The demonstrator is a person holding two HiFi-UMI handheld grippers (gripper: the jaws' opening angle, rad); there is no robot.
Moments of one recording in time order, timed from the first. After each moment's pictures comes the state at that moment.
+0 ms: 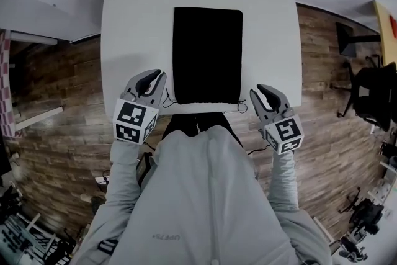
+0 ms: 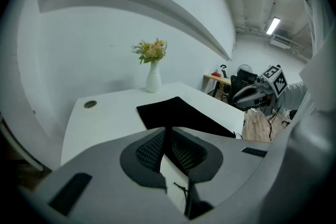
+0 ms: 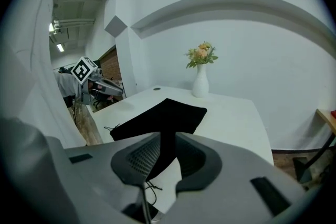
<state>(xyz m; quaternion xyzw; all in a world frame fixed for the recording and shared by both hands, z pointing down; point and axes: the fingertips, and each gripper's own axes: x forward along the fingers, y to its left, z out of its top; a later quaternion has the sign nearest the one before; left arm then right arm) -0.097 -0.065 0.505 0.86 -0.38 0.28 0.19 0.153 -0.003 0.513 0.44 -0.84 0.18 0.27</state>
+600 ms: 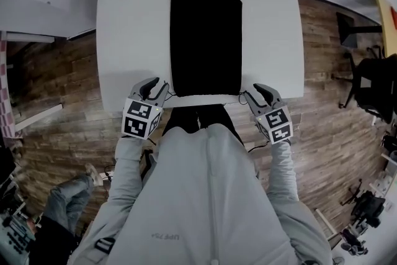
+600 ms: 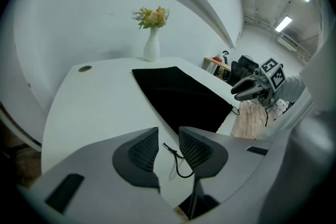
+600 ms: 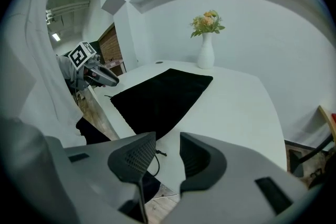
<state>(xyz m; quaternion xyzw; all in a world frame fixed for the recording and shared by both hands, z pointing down) -0.109 -0.011 0.592 0.83 -0.35 0.36 0.26 0.156 0.039 0.596 0.40 -0.81 0.23 0.36</state>
